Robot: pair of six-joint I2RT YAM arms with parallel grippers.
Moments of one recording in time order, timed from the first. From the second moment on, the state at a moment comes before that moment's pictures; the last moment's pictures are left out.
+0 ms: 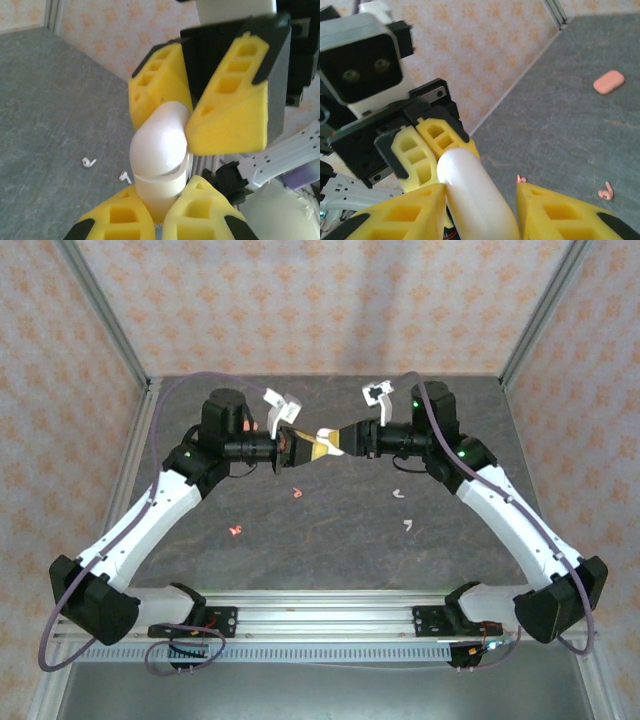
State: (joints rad) left arm -0.44 1.27 1.22 -0.32 0.83 -0.22; right arm 0.49 1.27 1.30 -0.40 -0.75 0.45
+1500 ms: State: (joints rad) left arm -0.45 1.01 0.74 -0.10 0.52 -0.04; right arm 0.40 1.68 1.35 -0.97 -0.05 0.43
